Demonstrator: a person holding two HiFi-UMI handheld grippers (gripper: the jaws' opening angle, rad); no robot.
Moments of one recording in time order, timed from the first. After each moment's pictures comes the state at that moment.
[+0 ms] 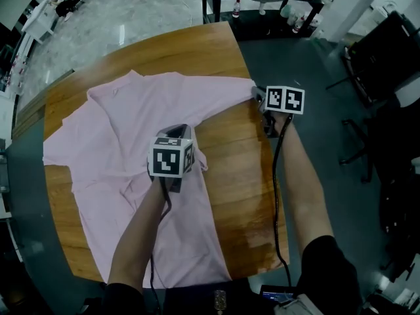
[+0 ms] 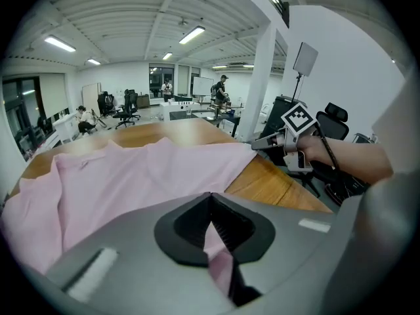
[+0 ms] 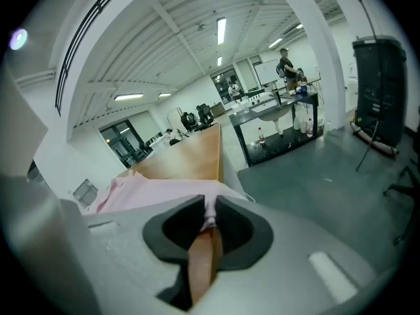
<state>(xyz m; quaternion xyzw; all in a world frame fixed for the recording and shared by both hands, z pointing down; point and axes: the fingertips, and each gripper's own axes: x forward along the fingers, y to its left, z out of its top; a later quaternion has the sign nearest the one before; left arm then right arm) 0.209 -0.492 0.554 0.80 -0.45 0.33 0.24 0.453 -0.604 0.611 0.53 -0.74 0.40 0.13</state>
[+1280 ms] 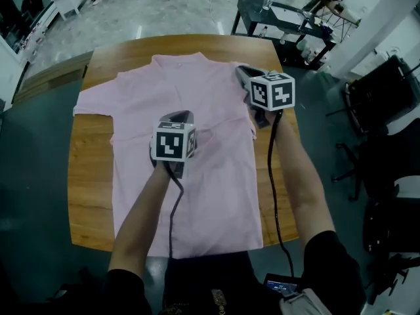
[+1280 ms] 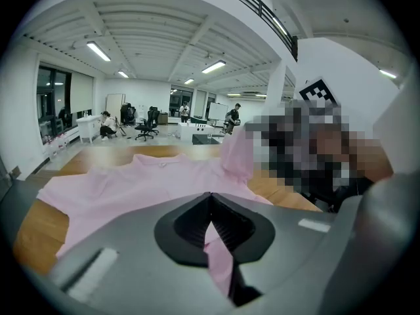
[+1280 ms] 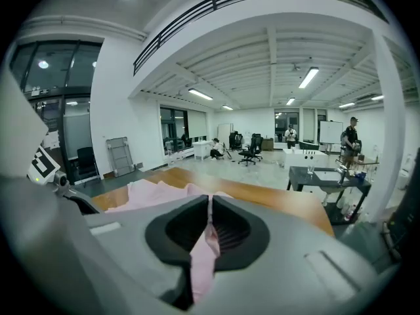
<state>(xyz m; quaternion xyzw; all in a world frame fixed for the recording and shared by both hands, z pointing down) -0.004 -0.387 0.451 0.80 -0.51 0.22 0.23 0.134 -0.509 0.387 0.44 -0.87 0.13 0.18</state>
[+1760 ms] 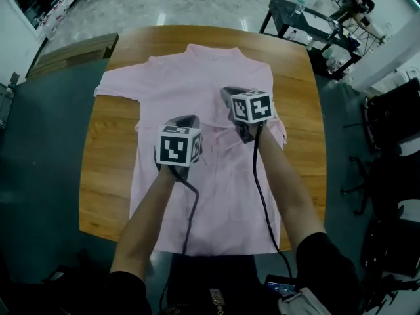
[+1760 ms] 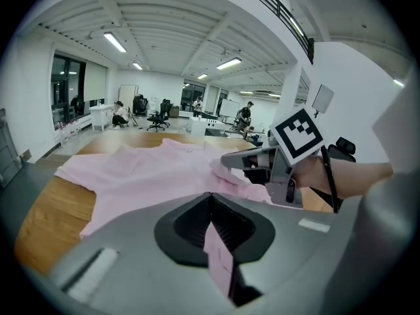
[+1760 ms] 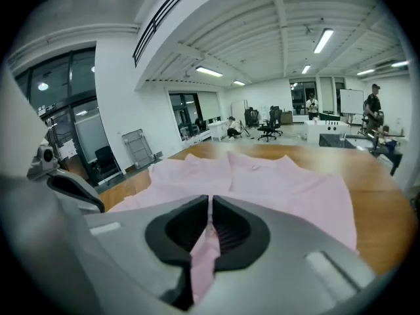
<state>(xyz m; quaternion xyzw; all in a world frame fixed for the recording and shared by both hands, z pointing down) -0.097 -0.361 0.484 0.77 -0.54 0.21 0.27 -0.025 -0.476 0.507 0.36 -0.88 0.21 0.23</state>
